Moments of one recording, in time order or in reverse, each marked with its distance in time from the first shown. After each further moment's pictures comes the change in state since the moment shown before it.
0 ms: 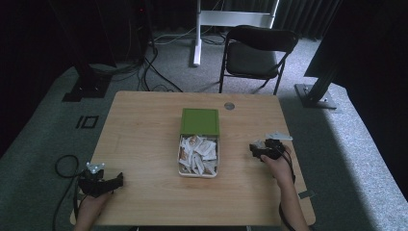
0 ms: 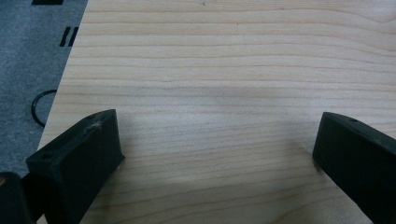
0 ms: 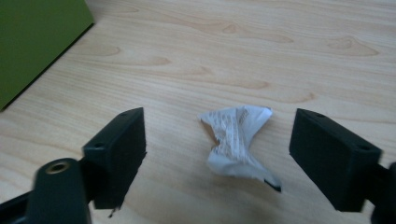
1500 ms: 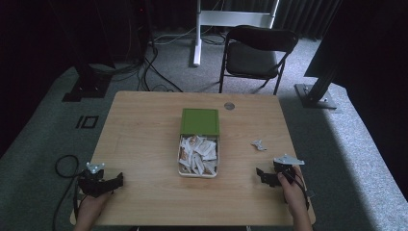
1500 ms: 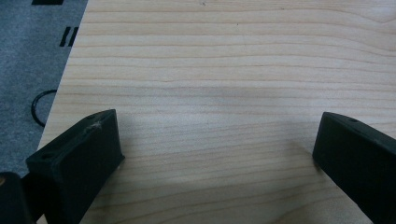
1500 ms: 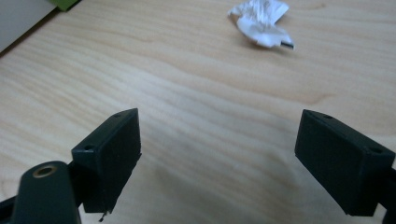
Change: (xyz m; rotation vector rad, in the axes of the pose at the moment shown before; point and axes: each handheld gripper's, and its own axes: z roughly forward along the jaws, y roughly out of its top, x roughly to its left) left arm 0.000 0.000 0.000 0.000 0.000 0.000; right arm 0.009 -0.063 -0.058 0.046 0.055 -0.045
